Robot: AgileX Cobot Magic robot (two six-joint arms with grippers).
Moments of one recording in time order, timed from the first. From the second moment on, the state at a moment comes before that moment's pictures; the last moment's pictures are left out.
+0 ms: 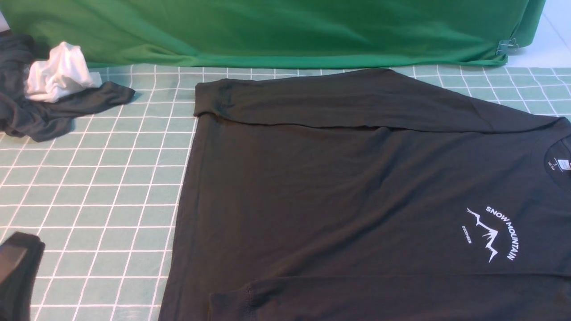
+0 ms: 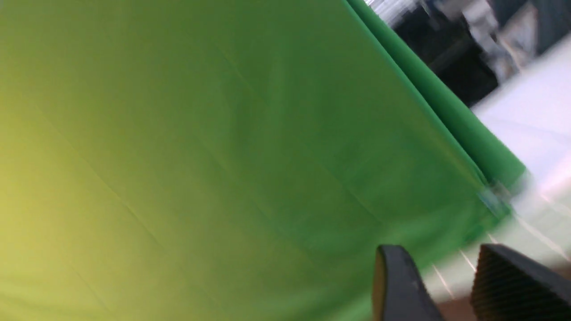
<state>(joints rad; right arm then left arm) -0.01 0.00 0.01 0.09 -0.30 0.65 -0.03 0.00 -0.07 -0.93 0.11 -0.52</state>
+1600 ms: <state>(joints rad) -0.01 0.73 -0.85 0.11 0.89 -0.11 -0.51 1.59 -0.75 -0.24 0.63 -0.22</state>
